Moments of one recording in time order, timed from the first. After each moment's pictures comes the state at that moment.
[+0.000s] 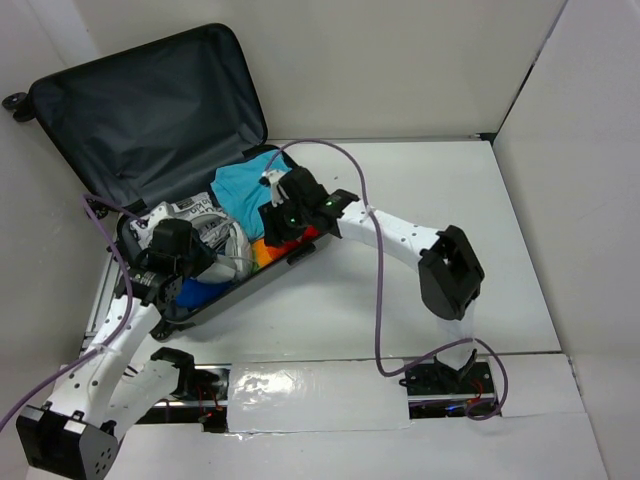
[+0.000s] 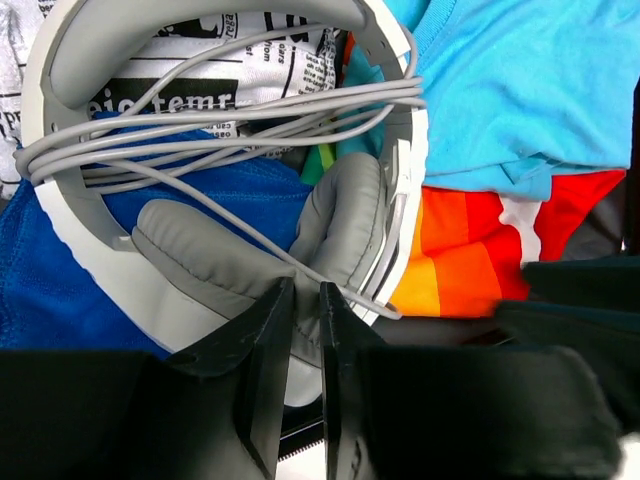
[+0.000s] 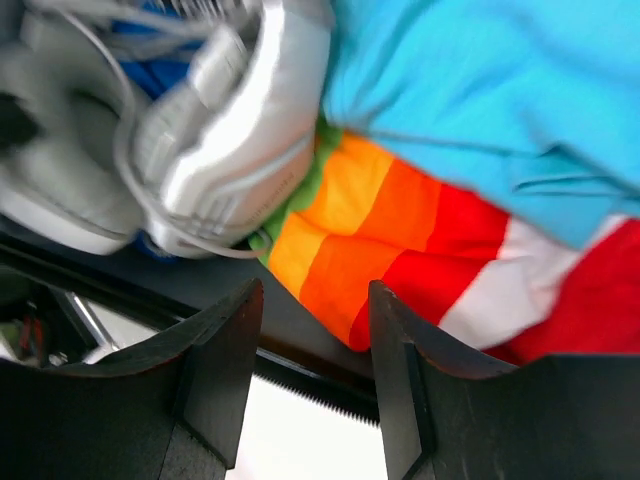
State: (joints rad) left arm -0.23 0.86 0.76 -0.61 -0.22 -0.82; right arm 0.83 1.92 1.60 -0.42 -0.24 0.21
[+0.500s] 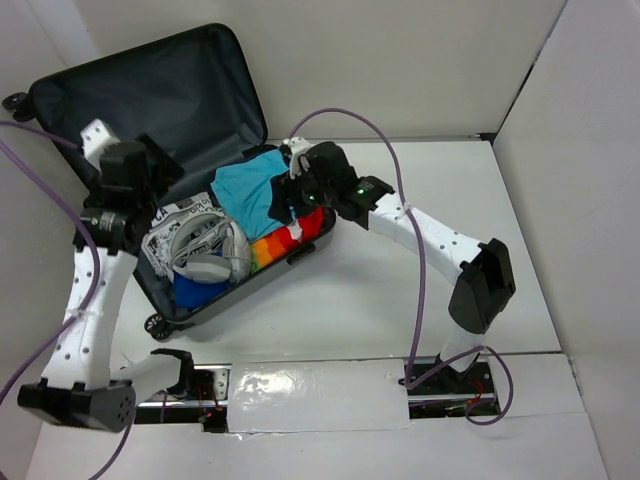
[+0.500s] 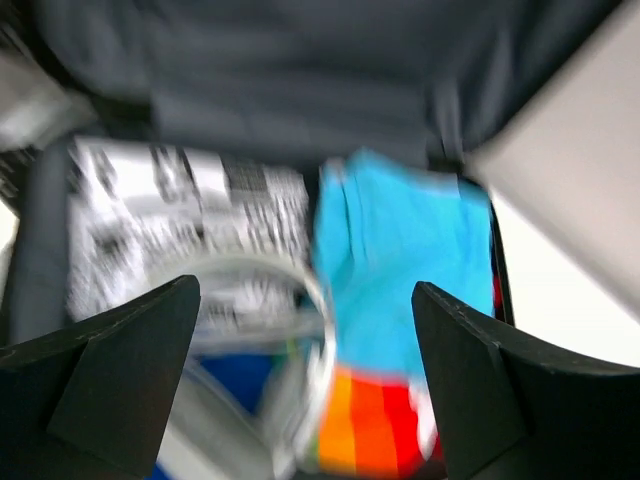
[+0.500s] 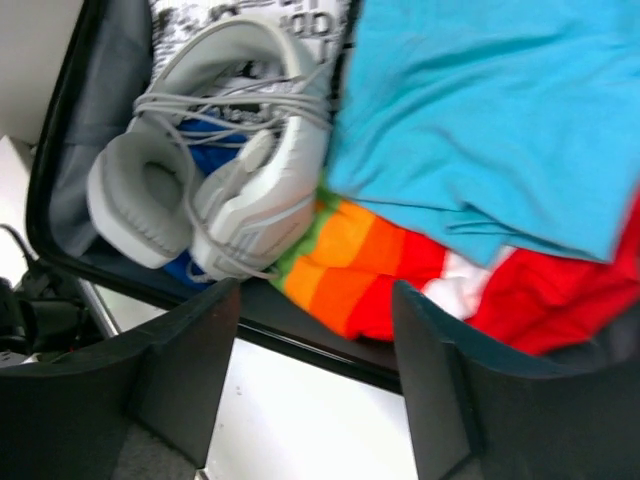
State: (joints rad) left arm -0.14 1.06 1.34 -0.74 -0.46 -0.70; right arm 0.77 1.74 1.59 -0.36 -0.24 0.21
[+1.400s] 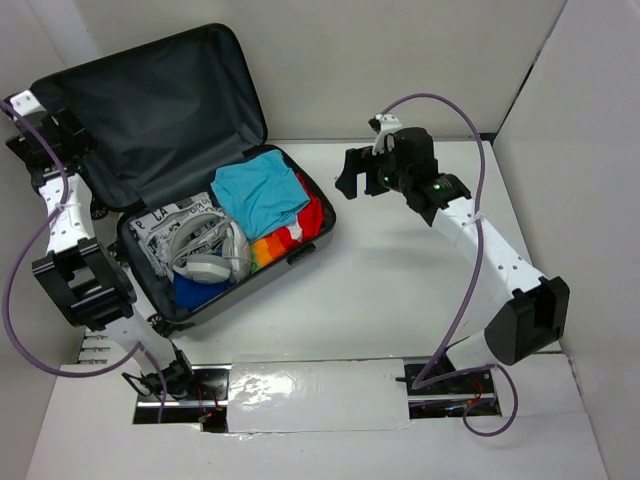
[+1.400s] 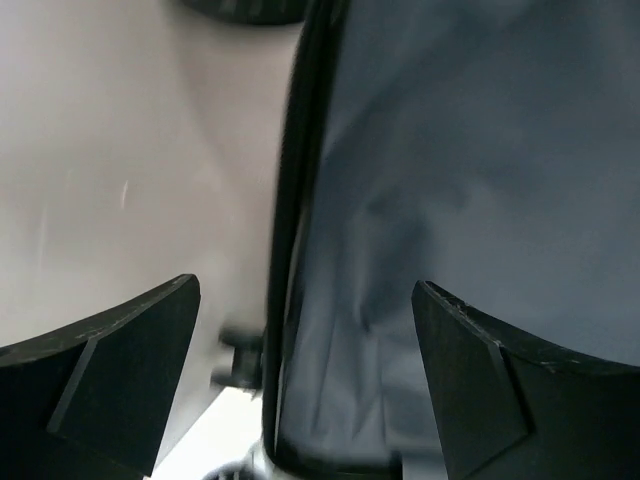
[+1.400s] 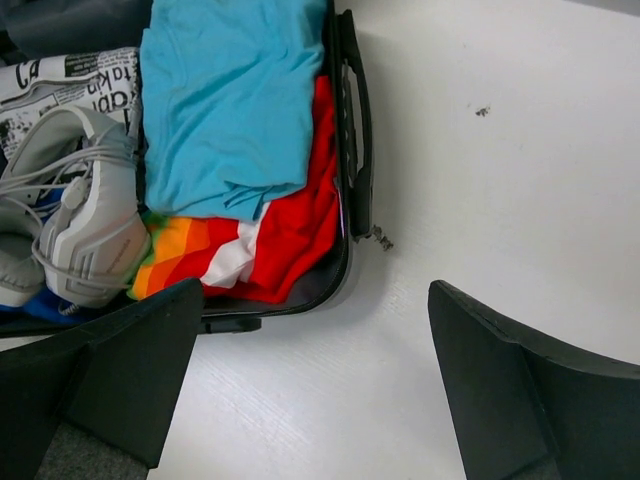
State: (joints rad) left arm 0.54 1.73 1.60 -0.15 -0.14 -0.18; right arm 0.41 1.44 1.39 -0.38 -0.22 0.18
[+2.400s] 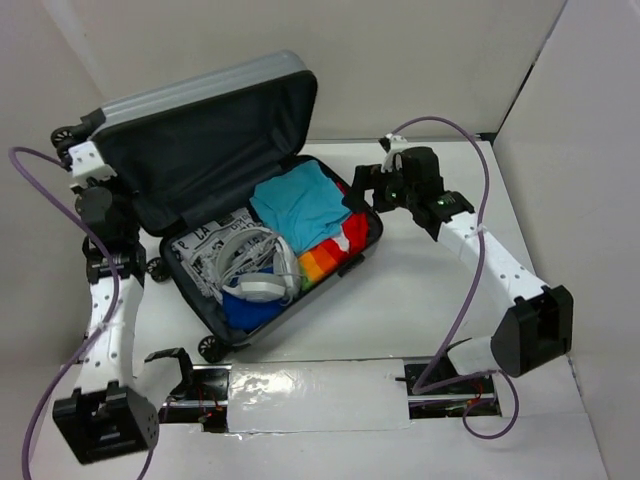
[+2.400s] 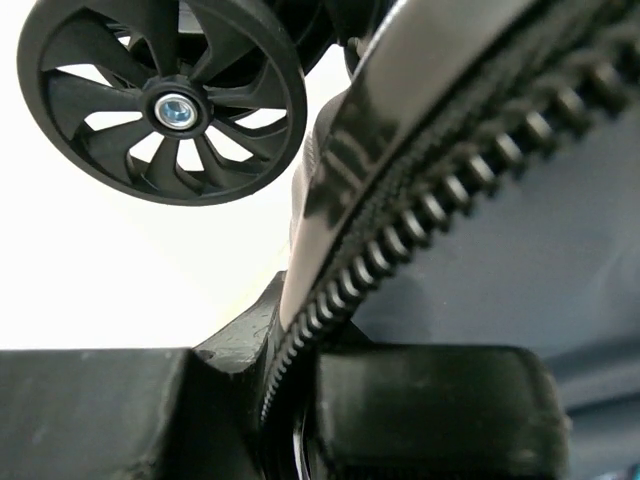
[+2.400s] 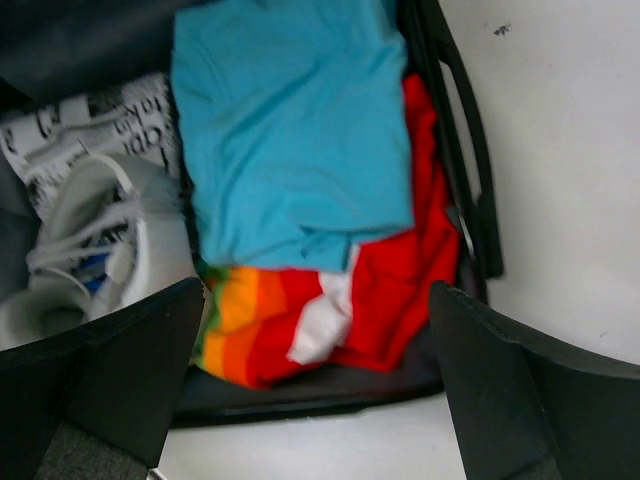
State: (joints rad) left arm 0.28 1.00 0.89 0.21 -0.23 -0.08; right arm 0.36 1.40 1.21 -0.32 -0.29 0.24
